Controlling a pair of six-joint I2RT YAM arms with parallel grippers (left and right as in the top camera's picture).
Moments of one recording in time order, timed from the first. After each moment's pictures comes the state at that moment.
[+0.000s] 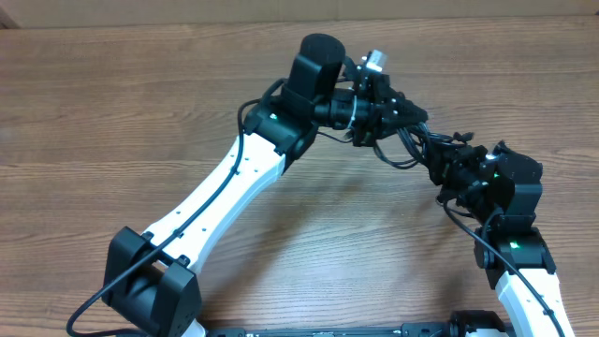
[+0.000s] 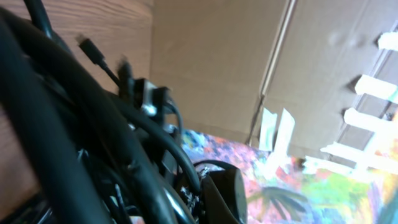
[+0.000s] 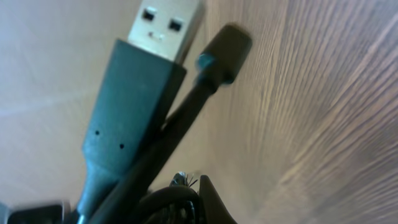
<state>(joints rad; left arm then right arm) -0.60 1.77 1.53 -0.12 0.94 -1.43 -0.01 0.95 0.57 -0.03 -0.43 1.50</state>
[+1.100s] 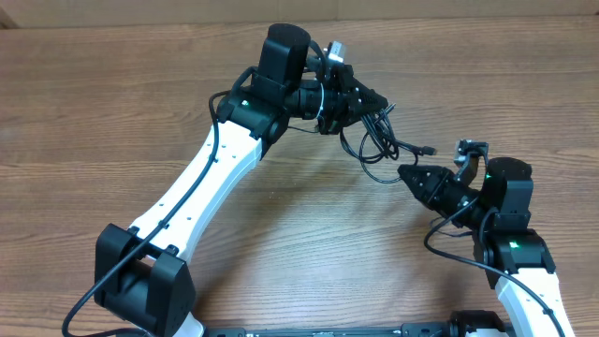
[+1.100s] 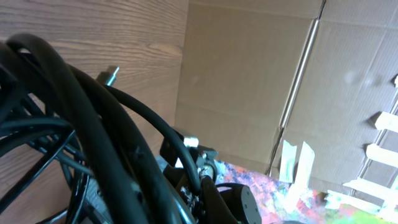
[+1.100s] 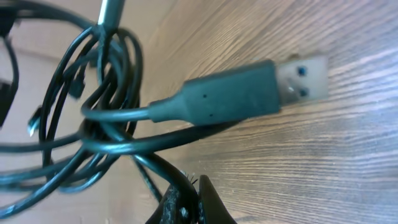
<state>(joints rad) -0.48 1.77 1.53 -0.26 0.90 -1.27 -0.01 0.95 0.57 -0.25 -0.67 0.70</state>
